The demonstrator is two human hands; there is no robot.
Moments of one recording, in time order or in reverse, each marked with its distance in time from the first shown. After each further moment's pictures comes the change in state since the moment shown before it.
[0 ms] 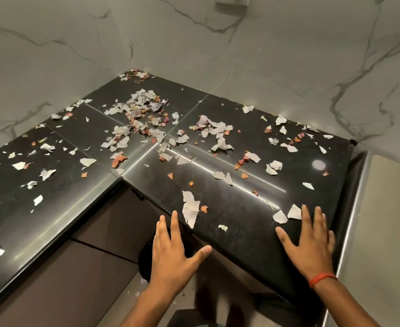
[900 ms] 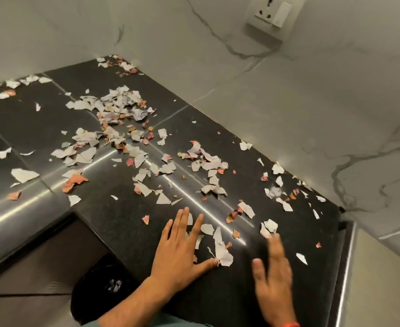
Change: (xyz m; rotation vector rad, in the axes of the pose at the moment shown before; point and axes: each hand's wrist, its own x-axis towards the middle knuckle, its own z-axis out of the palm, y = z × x) left_hand 0.189 0.034 0.047 0.230 0.002 0.413; right_hand 0.084 -0.088 0.010 0.197 0.039 -0.208
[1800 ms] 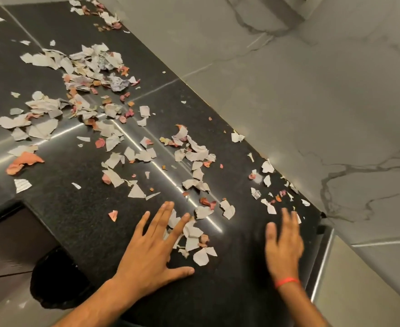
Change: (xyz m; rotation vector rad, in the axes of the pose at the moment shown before) left_hand 0.015 -0.003 -0.001 0.024 -0.071 0.100; right_hand 0.112 0.051 -0.037 -0.238 0.098 0.163
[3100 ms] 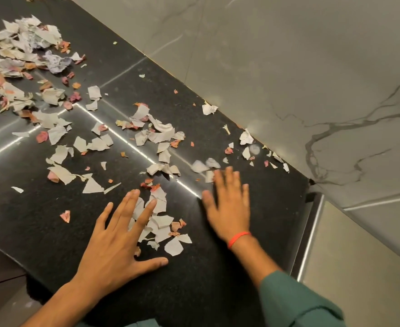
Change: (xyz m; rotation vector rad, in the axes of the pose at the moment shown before) left_hand 0.009 0.007 -0.014 0.013 -0.078 -0.021; right_hand 0.025 -0.043 0.047 -0.295 -0.290 -0.262
